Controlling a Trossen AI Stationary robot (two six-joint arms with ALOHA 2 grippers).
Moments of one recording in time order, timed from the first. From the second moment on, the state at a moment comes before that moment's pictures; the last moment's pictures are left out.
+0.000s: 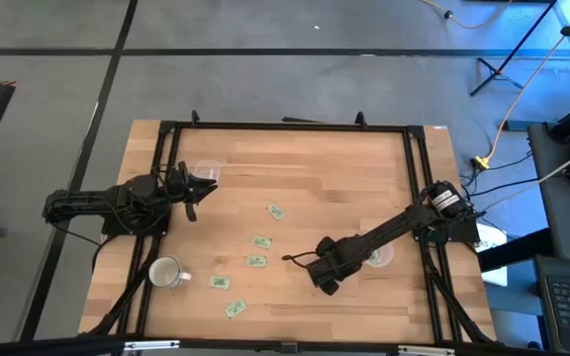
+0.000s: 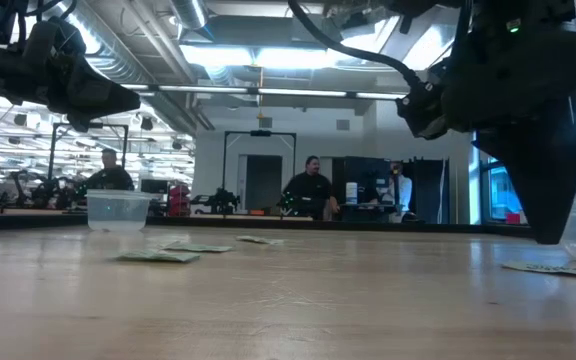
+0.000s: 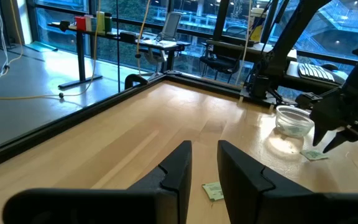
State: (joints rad) left arm 0.05 0.00 0.07 -0.14 -0.29 -0.20; right arm 0.46 1.98 1.36 -1.04 -0.03 1.20
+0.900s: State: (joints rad) left arm 0.05 0.00 0.07 -0.14 -0.29 -0.20; right arm 0.45 2.03 1.35 -1.01 -0.03 1.18
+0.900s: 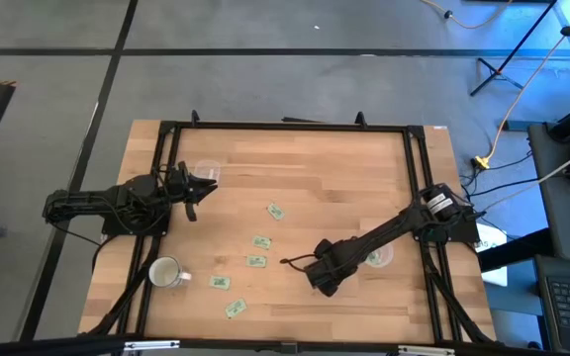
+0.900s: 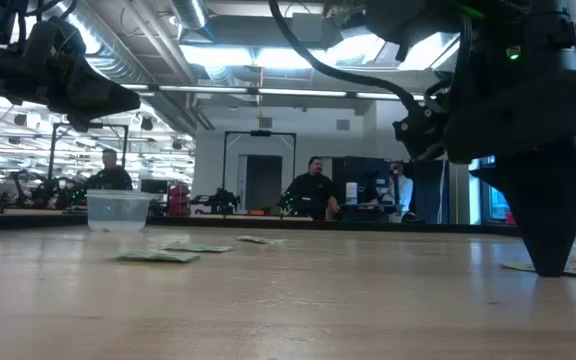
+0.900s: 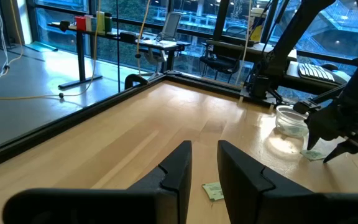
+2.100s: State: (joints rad) left arm 0.05 0.00 0.07 -0.14 -0.29 -0.20; right arm 0.43 2.03 1.32 -0.95 -0.10 1.16
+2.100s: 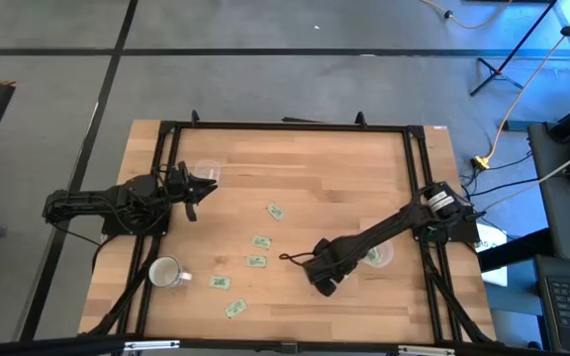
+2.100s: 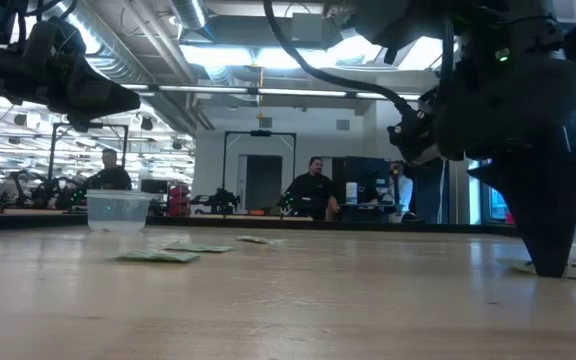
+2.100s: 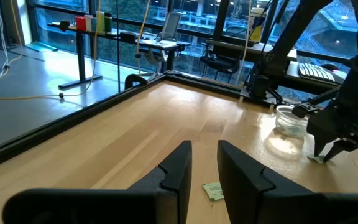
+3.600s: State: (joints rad) left arm 0.05 0.00 0.07 -0.14 -0.29 -0.20; right arm 0.41 2.02 1.26 -0.97 -0.15 1.13
